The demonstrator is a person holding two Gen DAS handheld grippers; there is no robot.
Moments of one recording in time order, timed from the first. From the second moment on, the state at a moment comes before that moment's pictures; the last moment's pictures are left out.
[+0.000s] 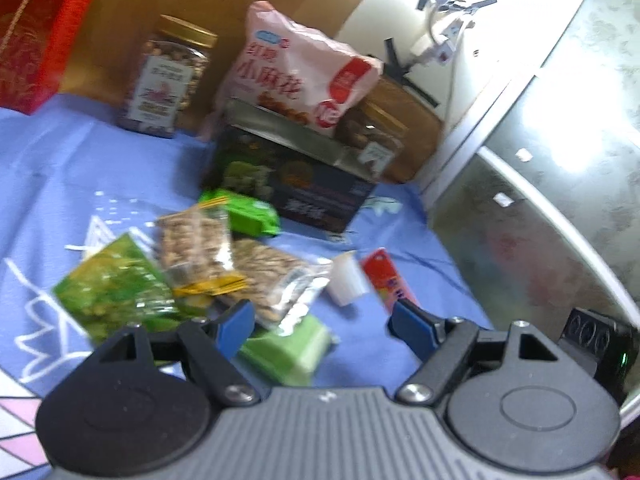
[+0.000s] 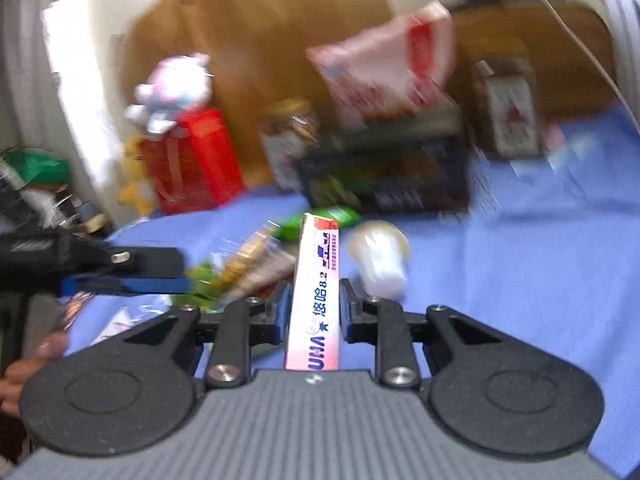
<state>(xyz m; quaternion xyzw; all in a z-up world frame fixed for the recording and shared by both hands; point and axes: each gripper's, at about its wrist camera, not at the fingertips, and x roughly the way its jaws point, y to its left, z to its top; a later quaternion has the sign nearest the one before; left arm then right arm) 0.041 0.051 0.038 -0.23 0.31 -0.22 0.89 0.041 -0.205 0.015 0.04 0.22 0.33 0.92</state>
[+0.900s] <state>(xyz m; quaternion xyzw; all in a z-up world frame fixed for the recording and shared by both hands) 0.027 0.065 0.006 -0.23 0.35 -0.17 0.89 -0.017 -0.158 -0.016 -0.18 0.19 0.37 0.89</state>
